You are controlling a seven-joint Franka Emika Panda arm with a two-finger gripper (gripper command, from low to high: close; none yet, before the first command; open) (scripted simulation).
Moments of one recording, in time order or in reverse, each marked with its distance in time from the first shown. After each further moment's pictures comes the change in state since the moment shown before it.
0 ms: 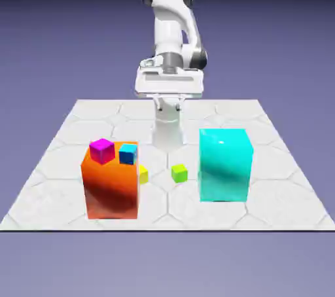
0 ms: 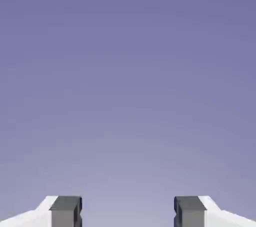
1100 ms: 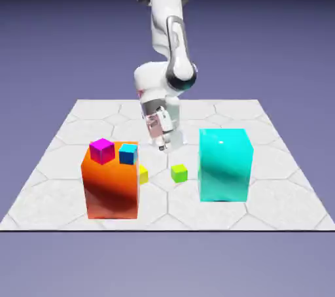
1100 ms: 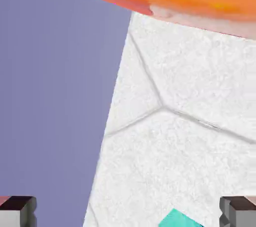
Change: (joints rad) arm 0.185 0.211 -0.115 -0.110 1.435 -0.085 0.078
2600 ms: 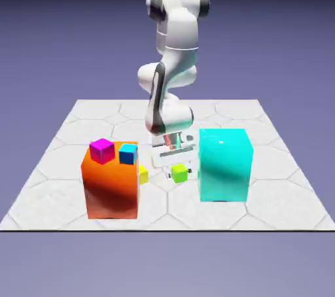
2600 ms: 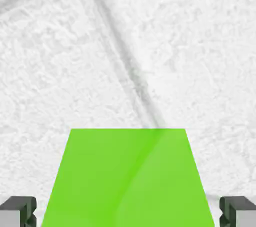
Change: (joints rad) arm 0.164 0.511 -0.070 0.008 1.369 -0.289 0.055
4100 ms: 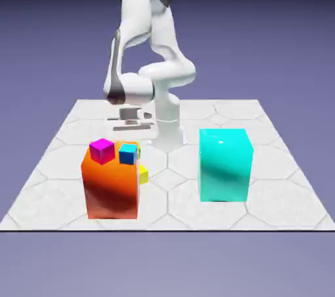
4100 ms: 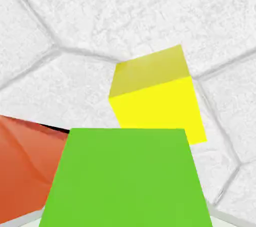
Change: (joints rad) arm 0.013 -0.385 -0.588 0.009 -0.697 0.325 0.247
